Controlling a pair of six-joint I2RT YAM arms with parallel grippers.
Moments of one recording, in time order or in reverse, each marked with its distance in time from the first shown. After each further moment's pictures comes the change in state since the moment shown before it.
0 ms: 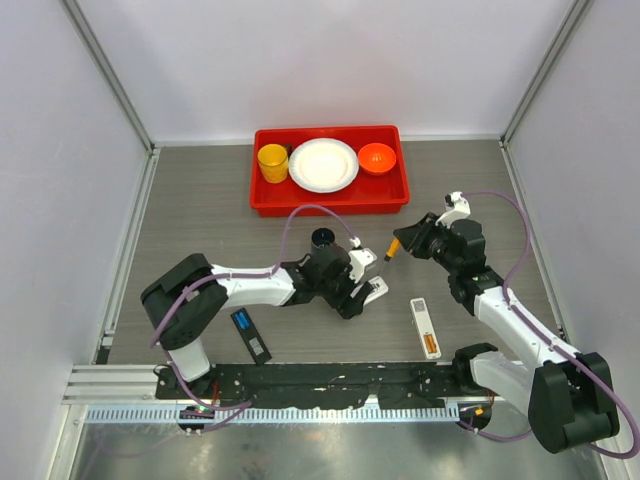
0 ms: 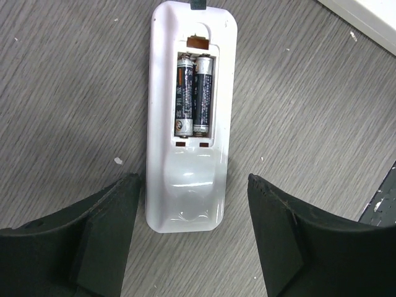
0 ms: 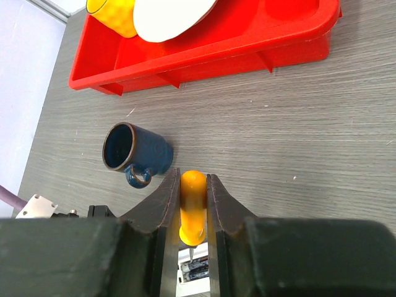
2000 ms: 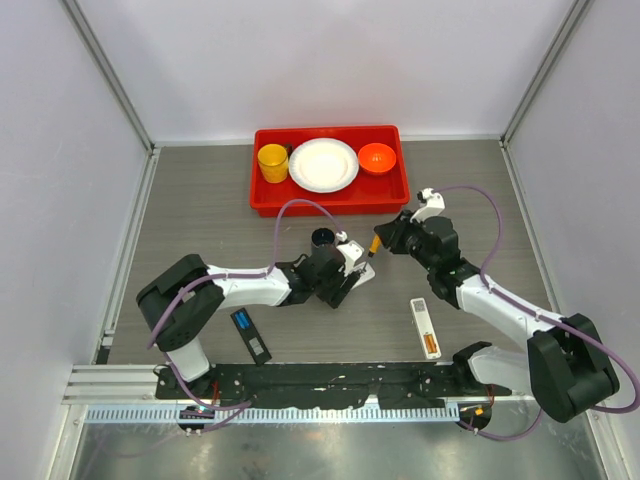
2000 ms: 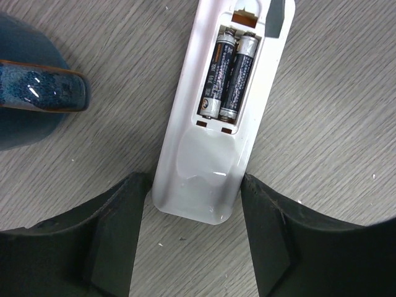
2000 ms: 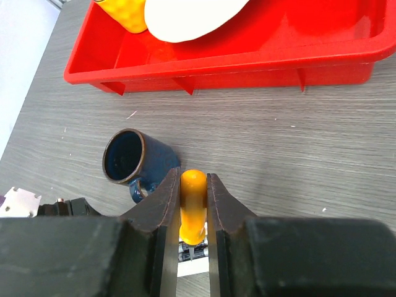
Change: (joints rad) left arm 0.021 -0.023 -0.036 -0.021 -0.298 0.019; right arm 0.200 0.164 0.043 0.149 0.174 -0.048
